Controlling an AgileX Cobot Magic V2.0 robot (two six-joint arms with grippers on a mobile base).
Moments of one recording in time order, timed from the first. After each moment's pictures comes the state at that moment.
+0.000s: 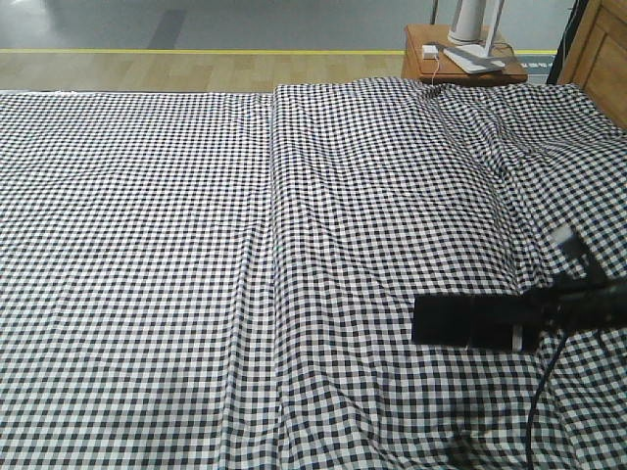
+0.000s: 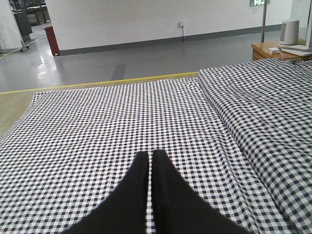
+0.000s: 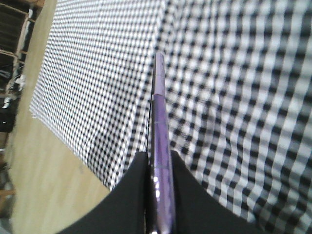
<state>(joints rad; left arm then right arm) 0.04 -0.01 0.03 -0.03 0.18 0.15 -0.41 2.16 -1.10 1.14 1.13 -1.40</state>
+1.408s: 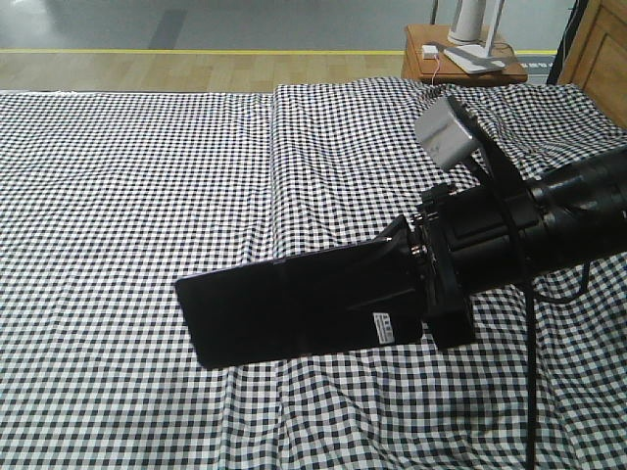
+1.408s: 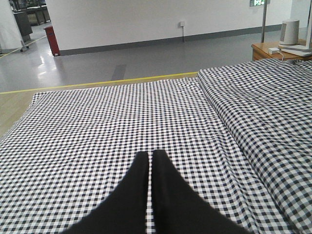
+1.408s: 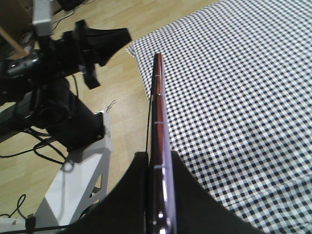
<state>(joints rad) 0.04 -0.01 0.03 -0.03 0.18 0.15 0.29 1.35 -1.07 1.14 1.21 -1.19</state>
